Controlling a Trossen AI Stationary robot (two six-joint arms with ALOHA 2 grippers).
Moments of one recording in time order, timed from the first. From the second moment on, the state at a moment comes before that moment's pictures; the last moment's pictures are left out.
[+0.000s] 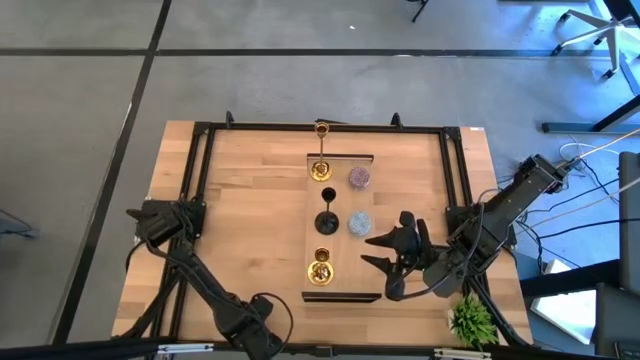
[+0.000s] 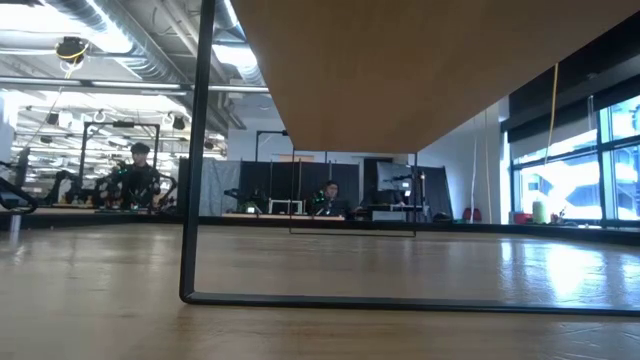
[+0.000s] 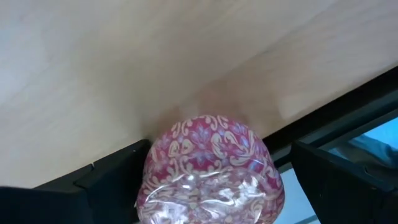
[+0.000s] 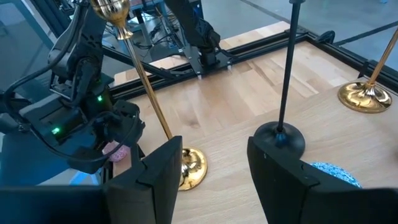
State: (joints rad) left arm -0.85 2.07 1.46 -0.77 0.11 -1.86; right arm 0.74 1.41 1.33 -0.56 0.82 0.73
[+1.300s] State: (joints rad) left arm -0.86 2.07 1.46 -0.79 0.09 -1.87; right arm 0.74 1.41 1.33 -0.56 0.82 0.73
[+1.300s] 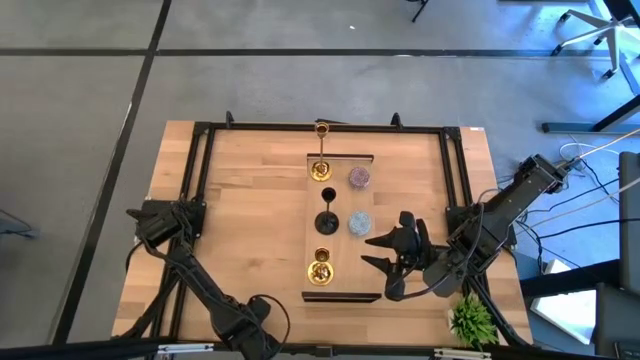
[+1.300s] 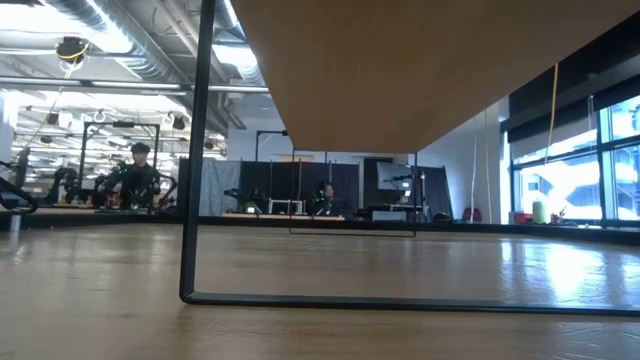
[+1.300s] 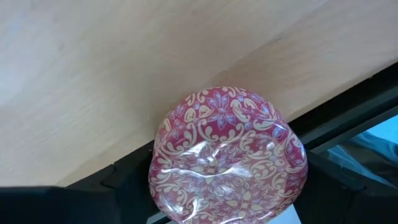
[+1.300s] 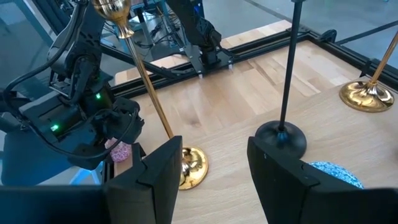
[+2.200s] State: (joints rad) left arm -0.89 1.96 1.93 -1.39 -0.47 -1.40; right arm 0.73 1.38 1.33 -0.19 0.34 1.17
